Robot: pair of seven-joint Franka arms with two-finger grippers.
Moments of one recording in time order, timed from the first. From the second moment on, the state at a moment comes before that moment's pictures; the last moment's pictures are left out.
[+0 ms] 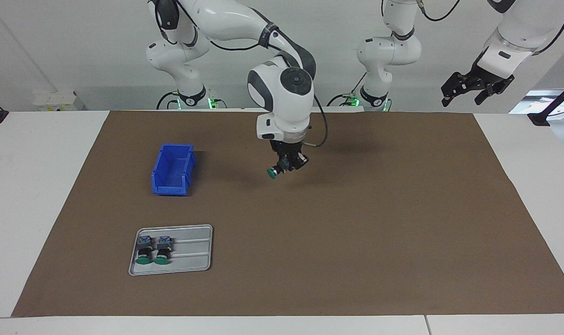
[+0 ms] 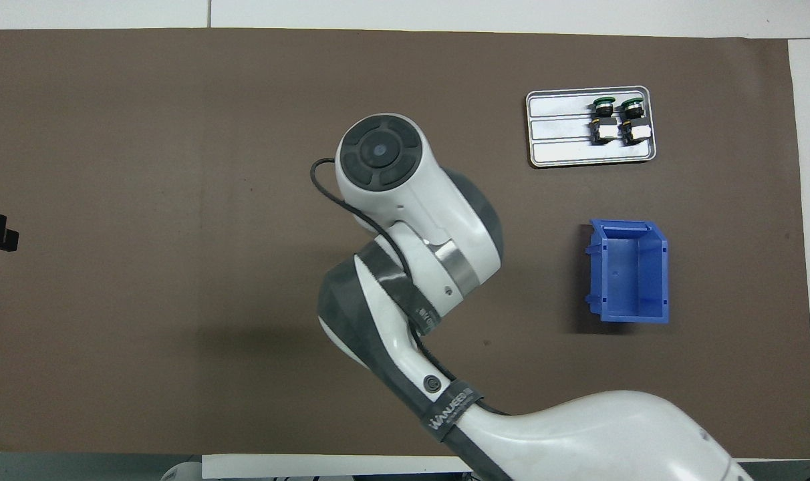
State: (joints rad) left arm -0.09 -0.14 0.03 -1.64 0.01 1.38 0.00; right arm 0.67 0.44 0.03 -1.49 0.02 1.90 1.67
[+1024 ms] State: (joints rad) left arm -0.09 -0.14 0.03 -1.65 0.01 1.38 -0.02; right arm 0.75 0.63 0.05 -1.49 0.01 2.17 2.10
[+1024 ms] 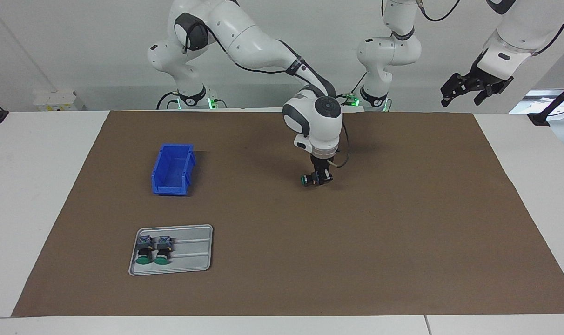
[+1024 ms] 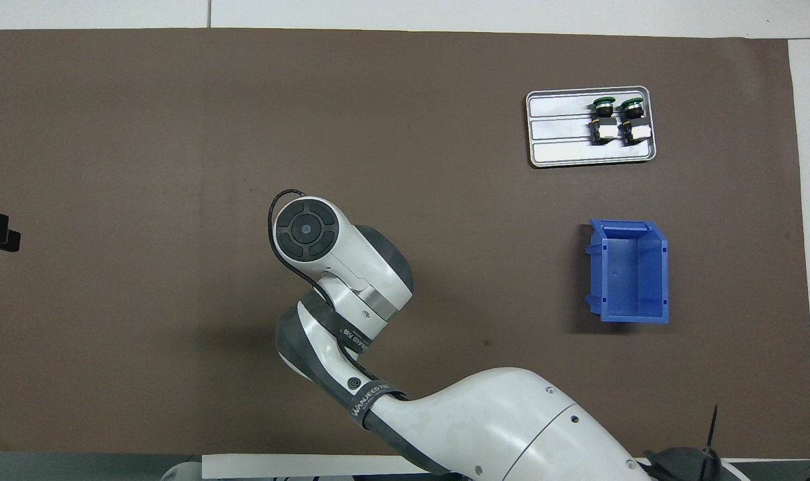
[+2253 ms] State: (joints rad) left arm -0.17 -0.16 0.01 -1.71 0.01 1.40 -0.40; right arm 0.44 0.31 0.04 -1.39 -0.04 1.75 1.61
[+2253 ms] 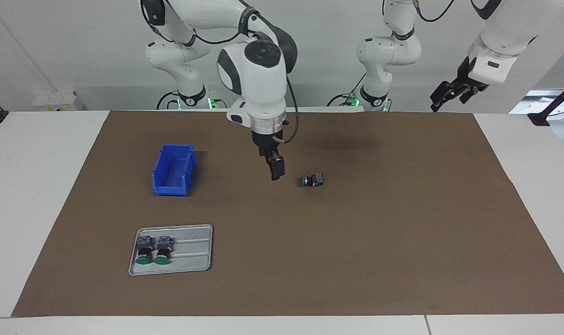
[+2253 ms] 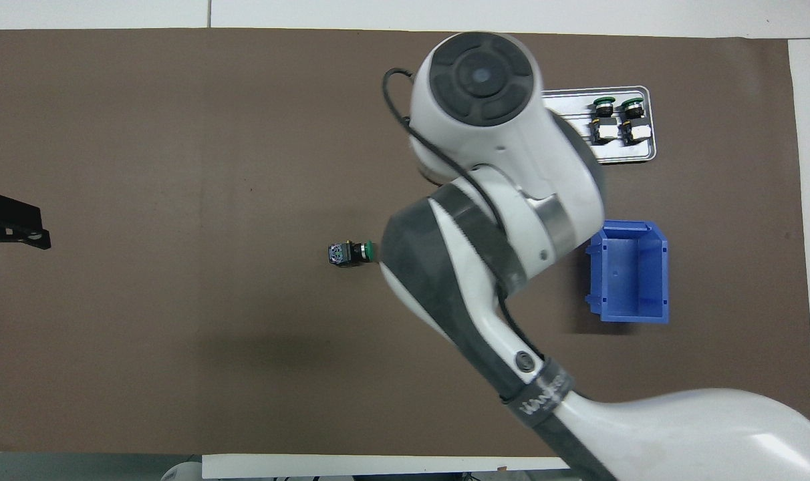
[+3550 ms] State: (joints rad) left arm -0.58 0.00 -0.01 -1.95 -0.08 1.86 -1.48; right arm -0.01 -0.01 0.04 -1.53 -0.01 1.38 0.13
